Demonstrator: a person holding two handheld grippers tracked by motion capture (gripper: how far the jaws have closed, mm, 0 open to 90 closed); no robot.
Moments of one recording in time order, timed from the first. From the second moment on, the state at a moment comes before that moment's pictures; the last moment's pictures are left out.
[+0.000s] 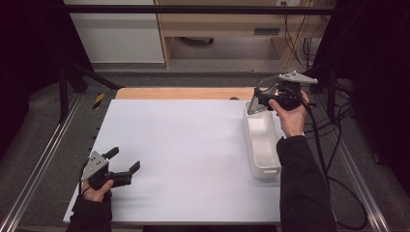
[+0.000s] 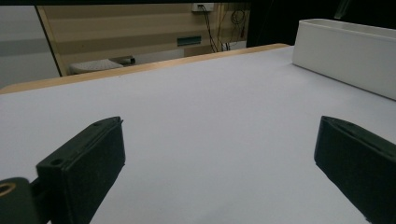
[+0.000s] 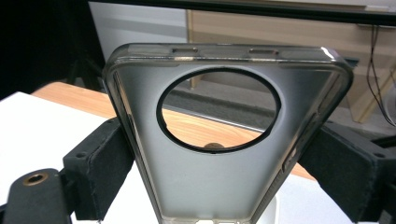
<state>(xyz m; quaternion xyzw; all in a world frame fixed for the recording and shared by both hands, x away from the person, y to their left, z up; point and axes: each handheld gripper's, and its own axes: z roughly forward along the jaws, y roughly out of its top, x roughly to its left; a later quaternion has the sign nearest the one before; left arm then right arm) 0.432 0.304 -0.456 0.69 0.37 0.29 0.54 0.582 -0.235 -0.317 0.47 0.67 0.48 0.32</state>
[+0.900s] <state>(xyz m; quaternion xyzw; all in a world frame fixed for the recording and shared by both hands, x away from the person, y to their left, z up) 0.433 0.303 -0.458 0.70 0.37 0.29 0.54 0.616 -0.230 -0.345 0.53 0.65 0.43 0.34</state>
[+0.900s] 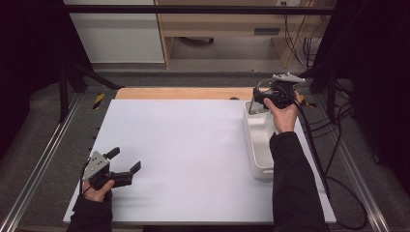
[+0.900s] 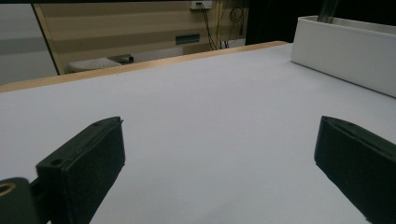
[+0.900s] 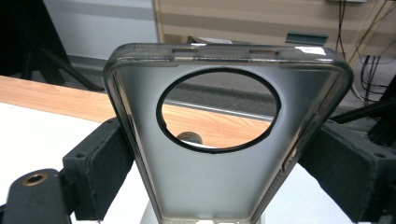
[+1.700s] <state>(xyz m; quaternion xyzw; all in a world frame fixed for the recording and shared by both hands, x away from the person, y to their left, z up) 0.434 0.302 -0.459 0.70 0.37 0.29 0.54 0.630 -0.215 -0.372 0.55 0.65 0.39 0.35</state>
